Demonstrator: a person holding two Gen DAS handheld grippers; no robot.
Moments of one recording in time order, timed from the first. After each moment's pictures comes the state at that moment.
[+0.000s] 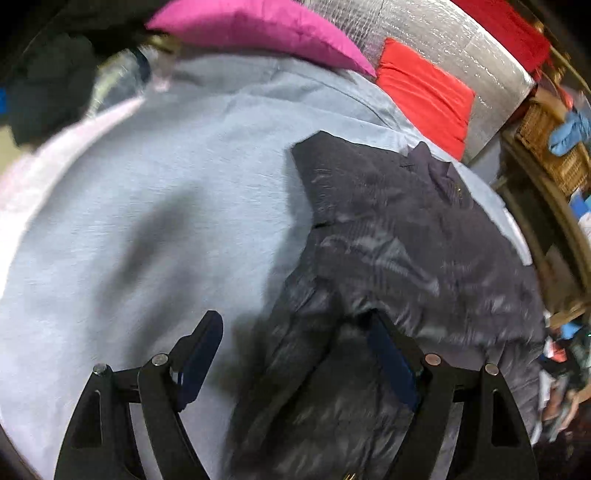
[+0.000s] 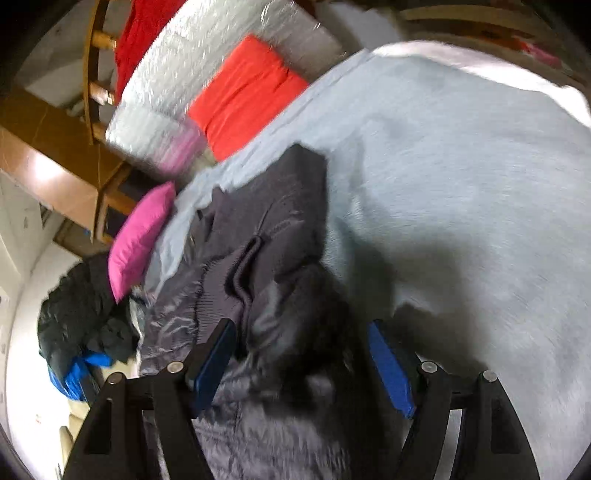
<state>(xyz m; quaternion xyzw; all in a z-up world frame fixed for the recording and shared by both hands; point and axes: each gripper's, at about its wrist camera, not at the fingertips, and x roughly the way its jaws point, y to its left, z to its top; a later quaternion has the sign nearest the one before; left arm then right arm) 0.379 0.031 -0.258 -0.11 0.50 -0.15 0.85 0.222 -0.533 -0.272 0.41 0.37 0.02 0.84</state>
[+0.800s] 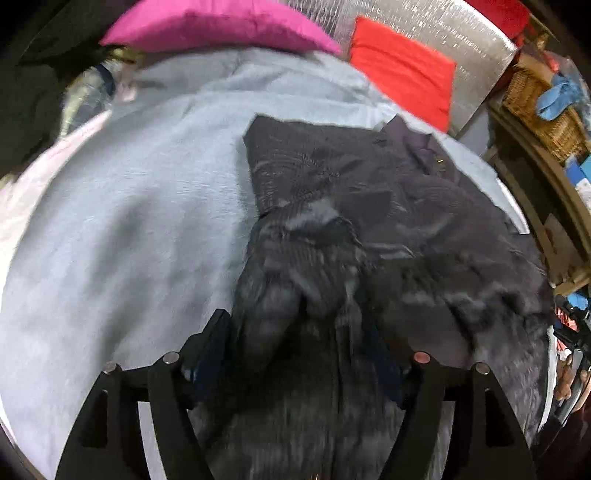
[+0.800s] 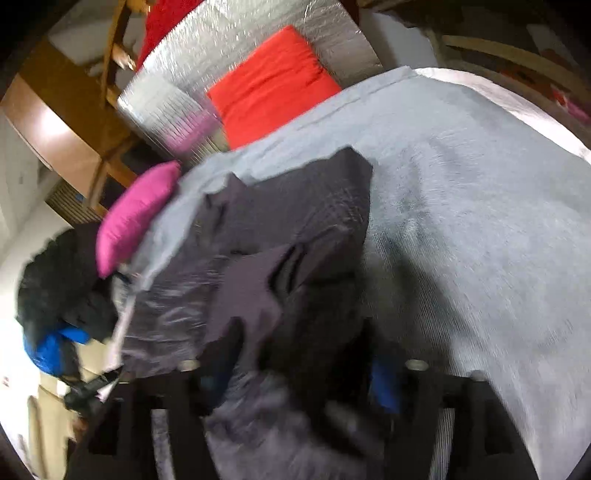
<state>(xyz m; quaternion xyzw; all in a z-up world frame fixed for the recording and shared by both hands) 0.359 -0.005 -0.241 -0.05 0.49 -0.16 0.85 0.214 -0.510 -0.241 0.35 0.35 0.02 0.87</state>
